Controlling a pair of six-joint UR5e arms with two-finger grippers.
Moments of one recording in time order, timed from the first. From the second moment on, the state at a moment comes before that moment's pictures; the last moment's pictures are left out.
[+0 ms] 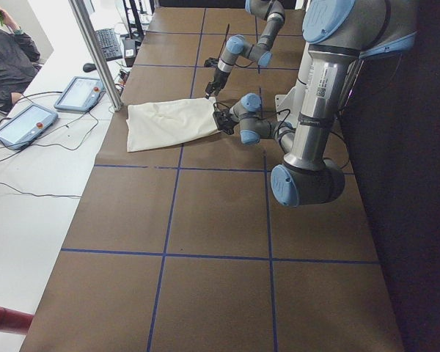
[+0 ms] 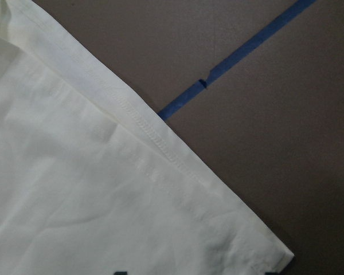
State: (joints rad) left arm -0.38 -1.87 -1.69 -2.40 -1.46 -1.87; right arm 0.42 -0.92 1.55 -1.25 1.50 1.94
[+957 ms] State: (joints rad) left arm -0.38 -1.86 -1.70 -2.40 -1.46 -1.87; right arm 0.40 -0.90 1.51 -1.25 1.49 1.96
